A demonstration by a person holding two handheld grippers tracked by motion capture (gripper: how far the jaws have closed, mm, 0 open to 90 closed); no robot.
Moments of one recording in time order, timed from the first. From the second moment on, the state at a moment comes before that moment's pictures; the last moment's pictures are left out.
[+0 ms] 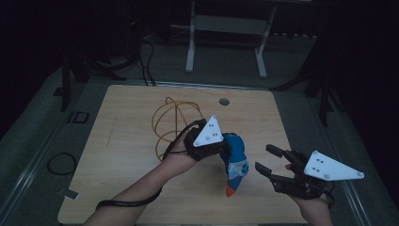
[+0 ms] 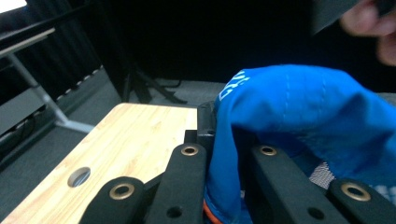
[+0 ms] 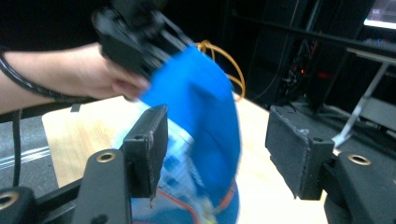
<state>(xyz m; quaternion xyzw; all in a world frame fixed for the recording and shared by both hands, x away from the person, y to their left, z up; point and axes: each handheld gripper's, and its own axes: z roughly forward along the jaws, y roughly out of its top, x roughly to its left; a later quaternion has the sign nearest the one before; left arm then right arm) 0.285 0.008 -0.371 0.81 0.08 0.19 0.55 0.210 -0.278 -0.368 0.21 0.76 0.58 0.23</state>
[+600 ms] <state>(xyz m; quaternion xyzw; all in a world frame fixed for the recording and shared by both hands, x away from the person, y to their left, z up) 0.285 0.013 -0.366 0.78 0.01 0.14 0.60 0.216 -0.266 -0.420 0.21 0.77 0.57 0.19</state>
